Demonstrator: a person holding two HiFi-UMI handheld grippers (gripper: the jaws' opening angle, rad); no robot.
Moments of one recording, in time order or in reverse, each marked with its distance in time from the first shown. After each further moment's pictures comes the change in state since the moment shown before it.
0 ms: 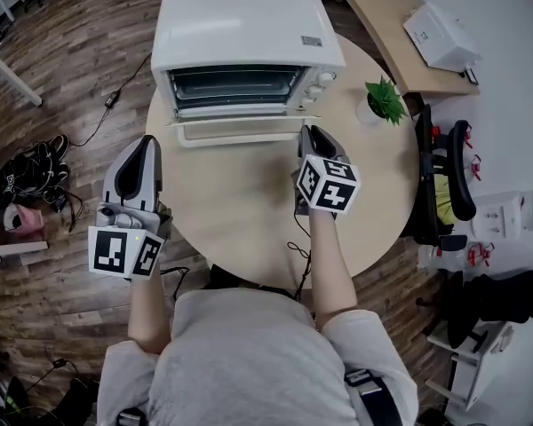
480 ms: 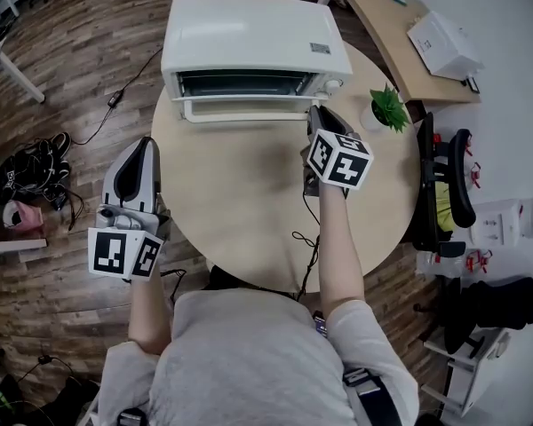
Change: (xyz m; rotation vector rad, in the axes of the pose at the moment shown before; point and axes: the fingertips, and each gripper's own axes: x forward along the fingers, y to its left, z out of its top) left arm -0.011 0.020 0.004 -0.008 -0.016 0.033; right arm 0.031 0.004 0.048 -0.015 -0.006 0.011
